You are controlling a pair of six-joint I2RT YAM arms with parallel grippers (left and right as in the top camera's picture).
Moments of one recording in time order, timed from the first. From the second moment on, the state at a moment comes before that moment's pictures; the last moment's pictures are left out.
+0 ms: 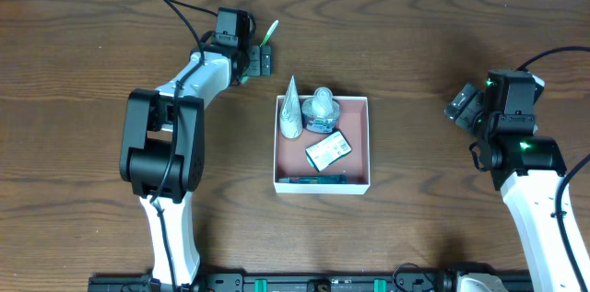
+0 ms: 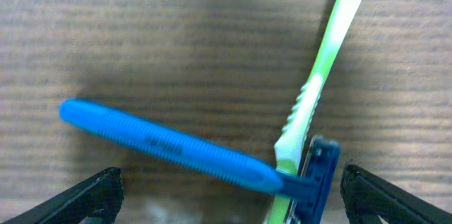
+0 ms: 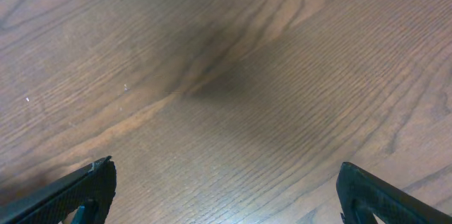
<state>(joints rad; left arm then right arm) -0.19 2.19 1.48 -0.35 -0.01 -0.18 -0.02 1.19 0.91 -0.62 0.29 0.54</state>
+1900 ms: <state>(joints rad) -0.18 2.17 1.49 -0.48 -0.03 -0.23 -0.02 1.19 0.91 -0.62 0.29 0.54</state>
